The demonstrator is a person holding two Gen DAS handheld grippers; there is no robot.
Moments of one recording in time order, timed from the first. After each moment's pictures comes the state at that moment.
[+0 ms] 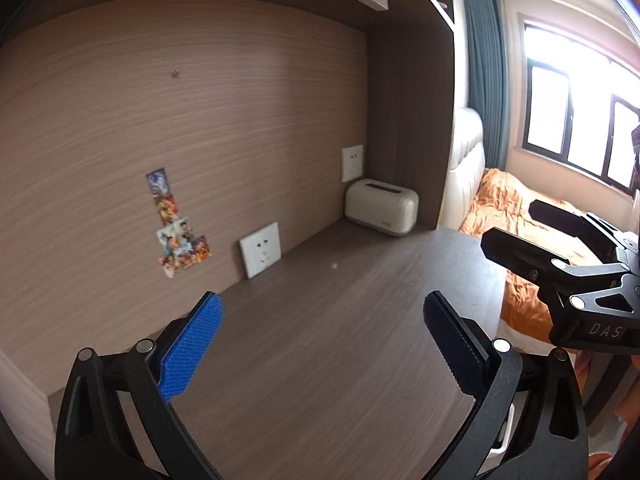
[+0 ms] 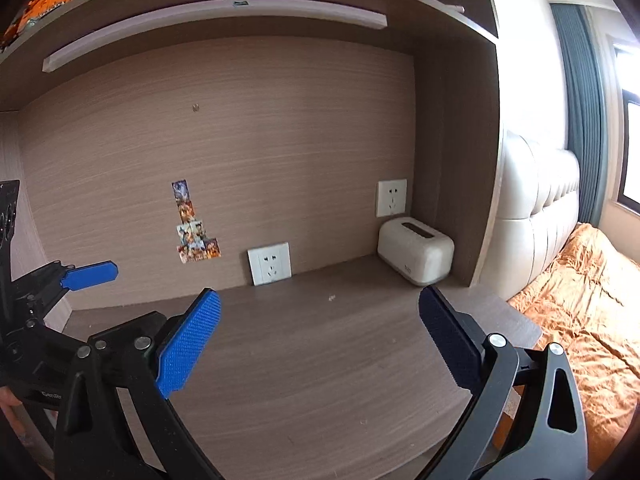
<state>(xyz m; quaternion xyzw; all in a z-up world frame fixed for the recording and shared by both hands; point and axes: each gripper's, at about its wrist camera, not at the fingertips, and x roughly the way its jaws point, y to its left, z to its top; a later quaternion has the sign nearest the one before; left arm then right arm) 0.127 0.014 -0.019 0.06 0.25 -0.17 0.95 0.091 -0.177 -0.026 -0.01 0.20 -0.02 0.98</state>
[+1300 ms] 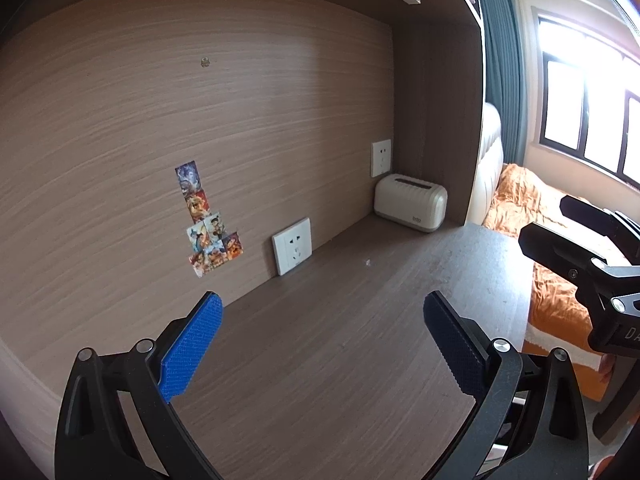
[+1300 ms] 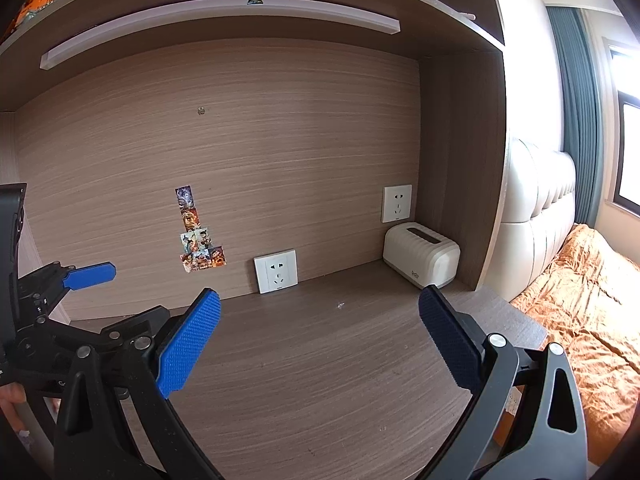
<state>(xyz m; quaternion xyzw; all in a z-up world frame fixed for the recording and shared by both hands) 0.147 0.037 -0.024 0.07 0.25 -0.15 0.95 0.099 -0.154 -0.026 -0.01 0.19 -0.03 0.98</state>
